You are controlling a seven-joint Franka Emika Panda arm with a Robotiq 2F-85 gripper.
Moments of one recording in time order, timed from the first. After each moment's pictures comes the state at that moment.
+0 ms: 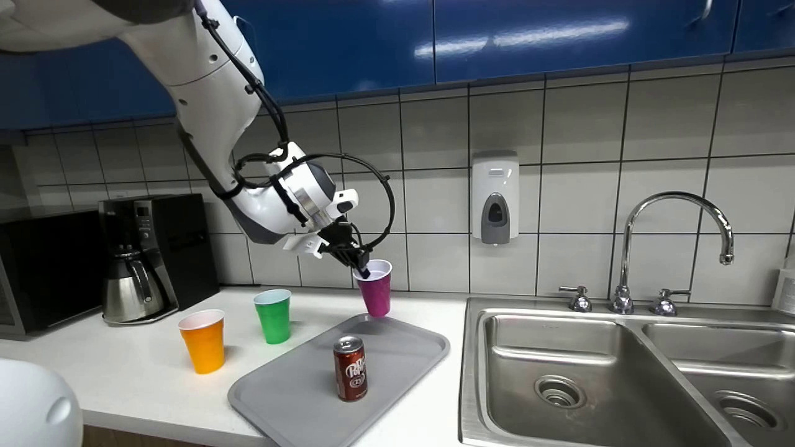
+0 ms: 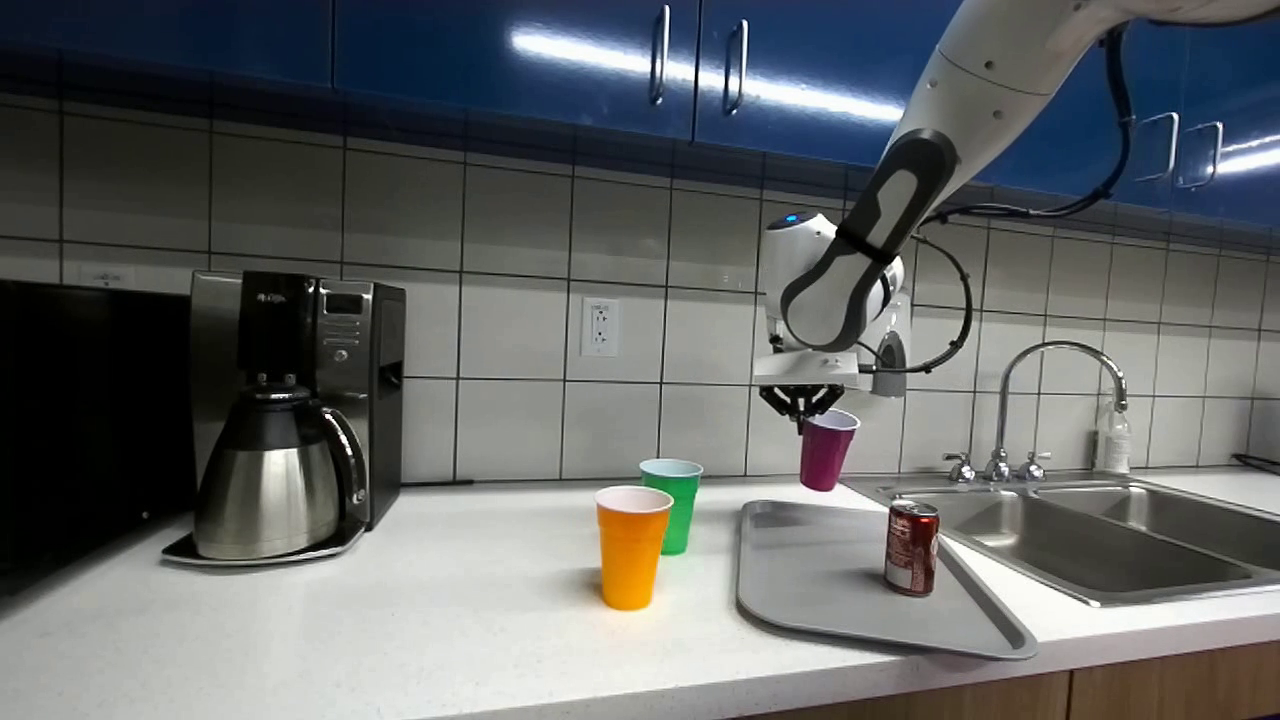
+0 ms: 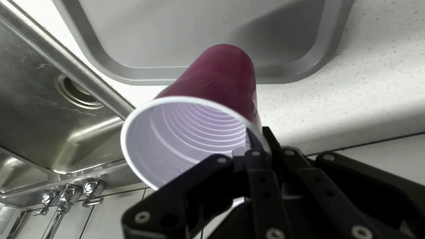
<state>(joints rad) 0.20 0.33 -0.20 -2.00 -0.64 2.64 1.00</state>
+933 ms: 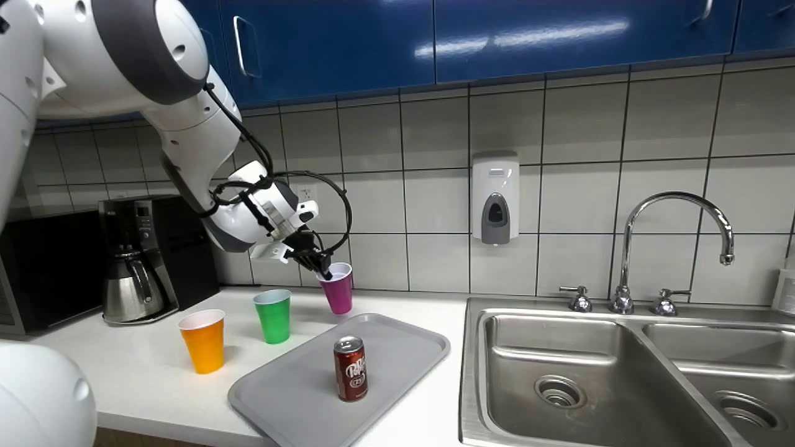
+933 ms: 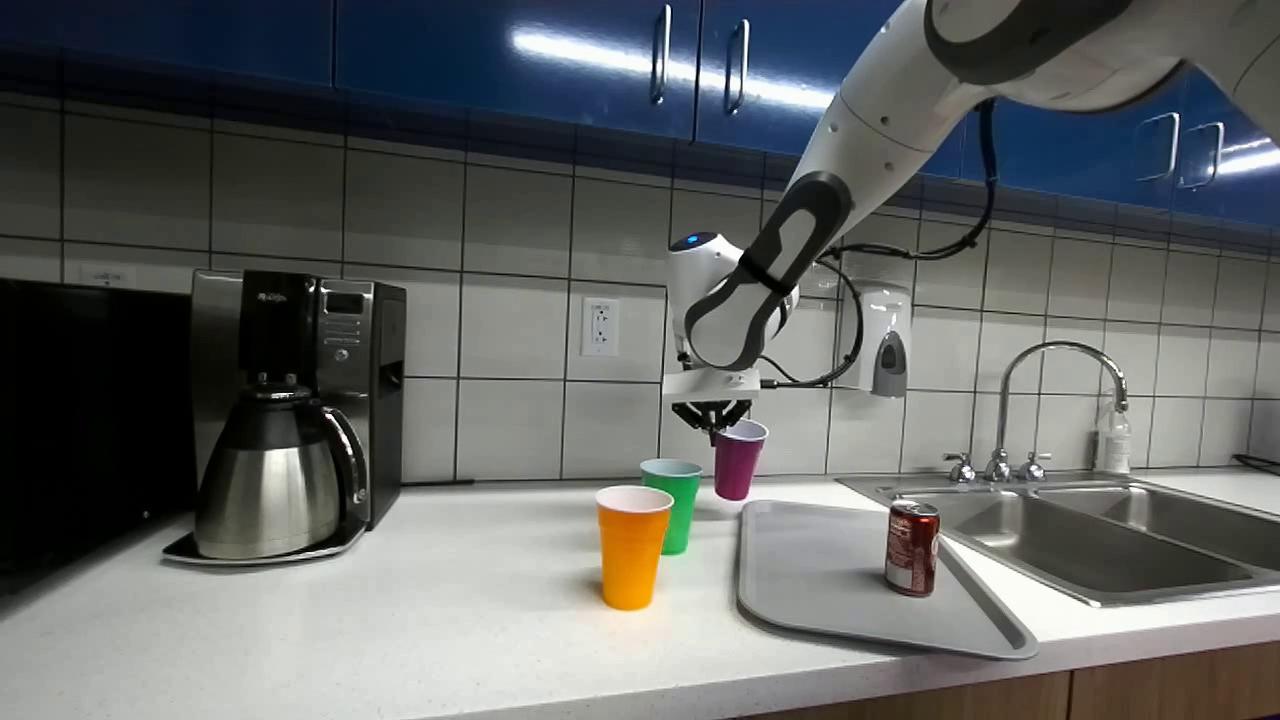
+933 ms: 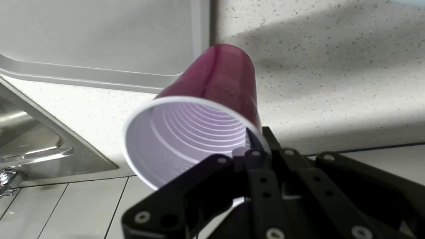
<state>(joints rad) 0.32 0.55 -0.14 -1.72 -0.63 2.55 1.02</state>
